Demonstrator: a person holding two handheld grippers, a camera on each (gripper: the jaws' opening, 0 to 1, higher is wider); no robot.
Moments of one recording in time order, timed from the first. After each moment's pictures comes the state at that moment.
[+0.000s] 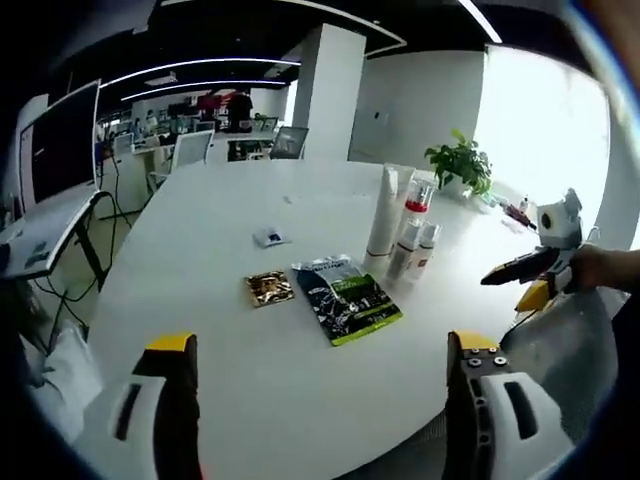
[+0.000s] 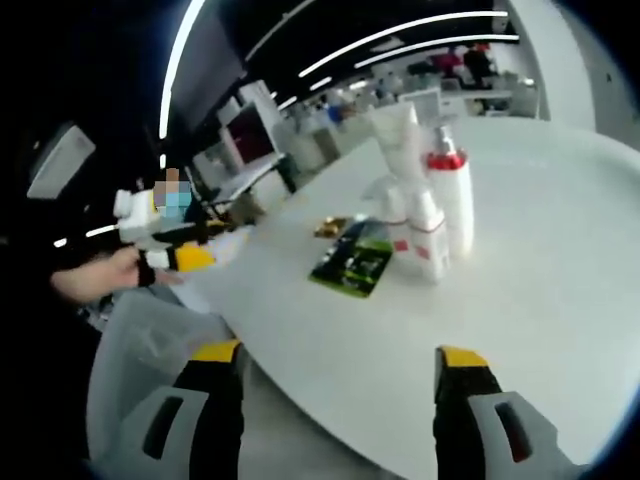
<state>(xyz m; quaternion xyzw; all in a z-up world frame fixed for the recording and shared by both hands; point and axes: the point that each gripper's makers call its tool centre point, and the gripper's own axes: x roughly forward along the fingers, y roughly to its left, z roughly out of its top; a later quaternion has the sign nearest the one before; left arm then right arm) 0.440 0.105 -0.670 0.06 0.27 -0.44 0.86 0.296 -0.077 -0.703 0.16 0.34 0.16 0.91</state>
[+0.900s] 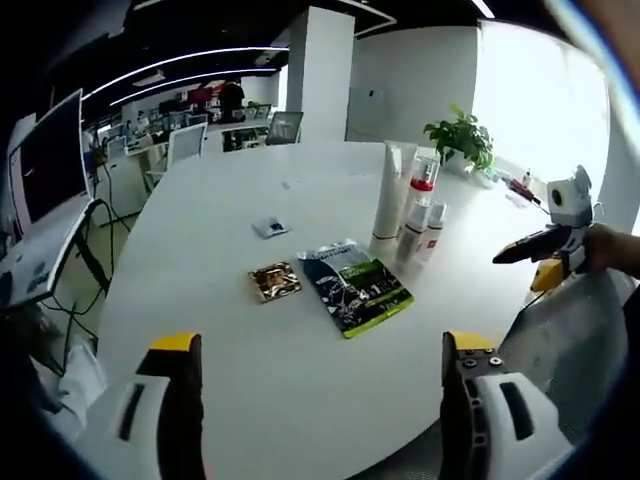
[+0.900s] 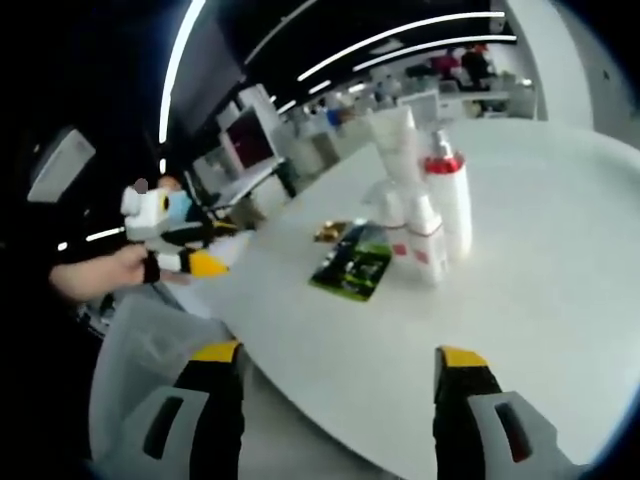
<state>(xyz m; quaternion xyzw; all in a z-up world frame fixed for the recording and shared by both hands) 0.452 0.101 -0.680 0.11 0.30 -0.44 0.84 0.298 -0.078 -0.699 0.17 0.33 0.16 0.91</state>
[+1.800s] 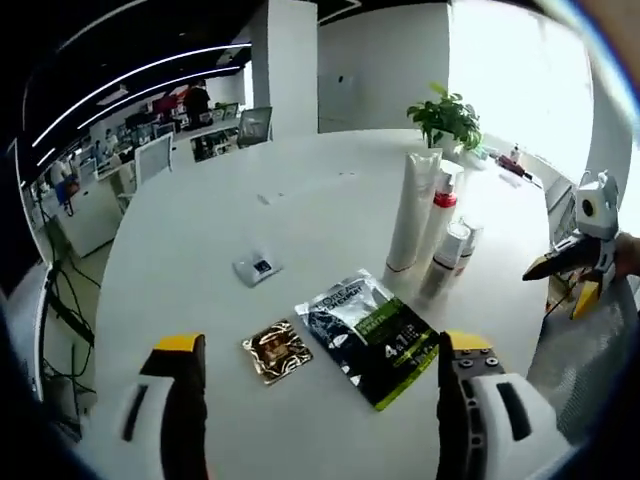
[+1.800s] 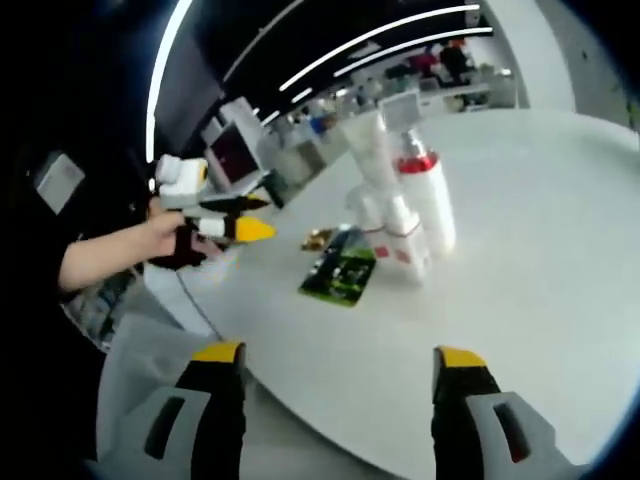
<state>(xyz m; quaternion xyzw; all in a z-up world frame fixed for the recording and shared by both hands) 0.532 0.022 -0.682 0.17 0.29 -0.48 0.81 0.300 -0.091 -0.701 0.21 0.33 0.13 0.91</state>
